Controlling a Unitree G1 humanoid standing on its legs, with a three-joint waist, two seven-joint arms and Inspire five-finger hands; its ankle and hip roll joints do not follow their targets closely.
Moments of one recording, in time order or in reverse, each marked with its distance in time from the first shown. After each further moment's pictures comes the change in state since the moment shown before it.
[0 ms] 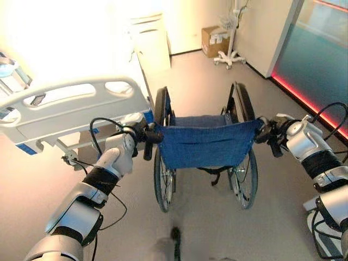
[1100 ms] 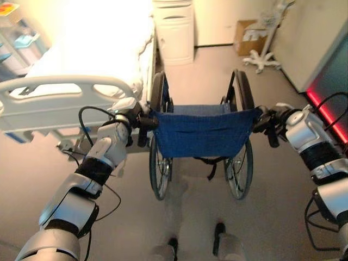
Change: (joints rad) left arm -0.100 0.041 -0.015 0.067 -0.088 -0.065 0.096; right arm -0.095 -0.009 -0.025 0.004 0.001 0.022 0.024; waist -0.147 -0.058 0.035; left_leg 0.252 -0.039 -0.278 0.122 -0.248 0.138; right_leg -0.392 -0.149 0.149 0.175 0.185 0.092
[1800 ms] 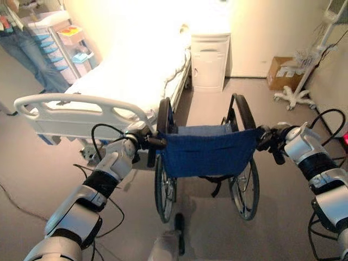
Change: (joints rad) left arm 0.111 -0.013 -0.012 -0.037 -0.037 0.021 -0.125; right arm 0.115 0.051 0.015 0.073 -0.032 -0.004 0.013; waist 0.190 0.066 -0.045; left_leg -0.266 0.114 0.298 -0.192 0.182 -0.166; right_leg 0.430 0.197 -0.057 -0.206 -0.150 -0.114
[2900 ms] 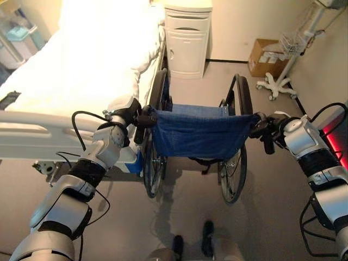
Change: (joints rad) left arm -0.110 0.068 -0.025 0.092 -0.054 -0.198 0.306; right arm -0.009 0.007 -0.116 -0.108 0.097 0.096 -0.048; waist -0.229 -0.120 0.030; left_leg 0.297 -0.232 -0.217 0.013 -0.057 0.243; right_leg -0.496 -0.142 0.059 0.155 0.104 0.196
